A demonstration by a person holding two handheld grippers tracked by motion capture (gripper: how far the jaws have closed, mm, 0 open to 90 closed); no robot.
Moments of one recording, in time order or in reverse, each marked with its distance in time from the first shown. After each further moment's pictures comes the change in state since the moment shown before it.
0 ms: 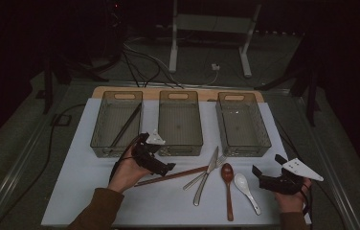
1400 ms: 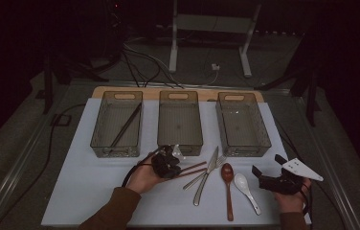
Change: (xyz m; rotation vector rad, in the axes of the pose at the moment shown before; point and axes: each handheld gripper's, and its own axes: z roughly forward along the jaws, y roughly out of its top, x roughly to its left) left arm -0.027 -0.001 0.057 0.226 -0.071 0.168; right arm 0.000 0.000 0.000 0.003 0.002 -0.001
